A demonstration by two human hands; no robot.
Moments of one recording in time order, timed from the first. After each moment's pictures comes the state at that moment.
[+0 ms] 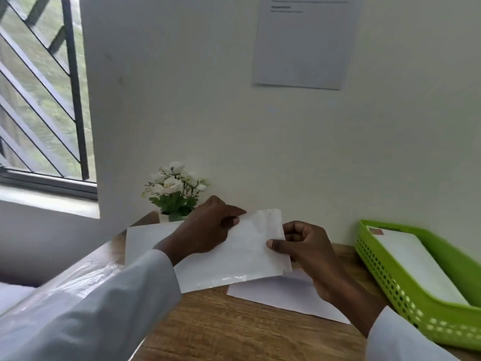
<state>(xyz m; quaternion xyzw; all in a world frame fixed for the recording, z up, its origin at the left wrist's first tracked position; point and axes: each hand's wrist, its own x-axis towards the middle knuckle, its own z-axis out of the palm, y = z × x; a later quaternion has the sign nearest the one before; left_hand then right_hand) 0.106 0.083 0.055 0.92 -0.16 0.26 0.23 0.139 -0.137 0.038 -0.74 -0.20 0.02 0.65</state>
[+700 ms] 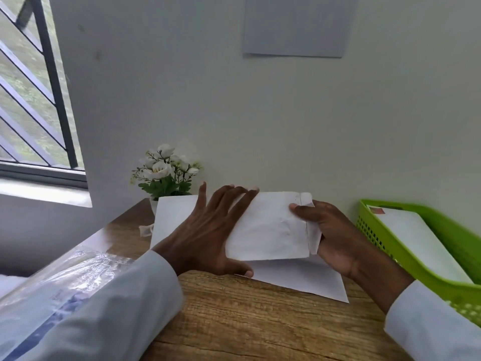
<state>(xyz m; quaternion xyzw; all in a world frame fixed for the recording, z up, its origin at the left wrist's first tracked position) 0.107 0.073 0.017 0.94 -0.18 0.27 -0.04 0.168 -0.163 0.045 -0.61 -0.14 0.19 0.76</state>
